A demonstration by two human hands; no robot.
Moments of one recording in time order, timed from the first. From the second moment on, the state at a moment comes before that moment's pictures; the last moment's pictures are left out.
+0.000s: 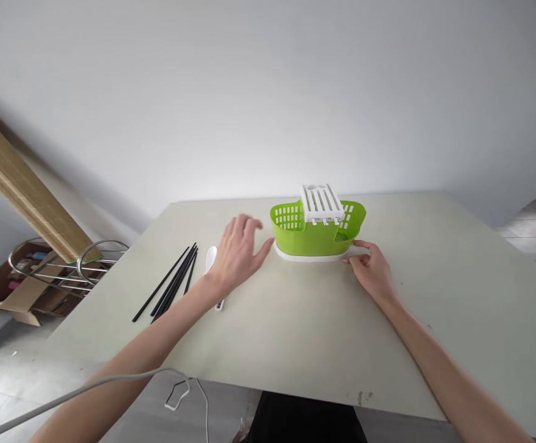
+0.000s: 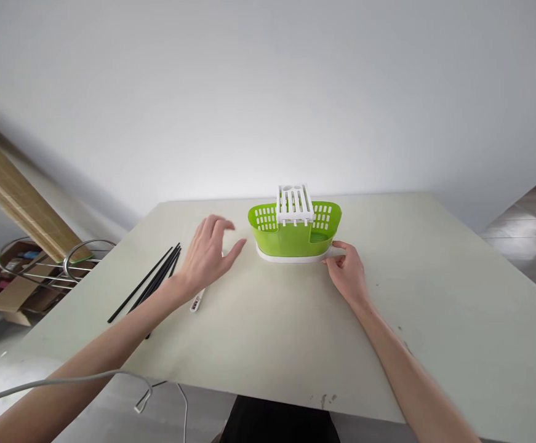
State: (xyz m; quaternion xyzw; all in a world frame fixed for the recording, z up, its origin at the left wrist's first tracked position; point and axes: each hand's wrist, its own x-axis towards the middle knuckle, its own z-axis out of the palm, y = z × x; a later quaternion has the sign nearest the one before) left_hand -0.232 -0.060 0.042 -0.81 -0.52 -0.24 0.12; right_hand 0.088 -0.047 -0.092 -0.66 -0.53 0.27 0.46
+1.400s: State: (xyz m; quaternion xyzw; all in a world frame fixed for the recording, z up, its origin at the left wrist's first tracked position) left_hand -0.377 0.046 0.110 -0.78 -0.60 -0.02 0.15; right_hand 0.080 -0.051 -0.082 -0.63 -0.59 0.29 0.41
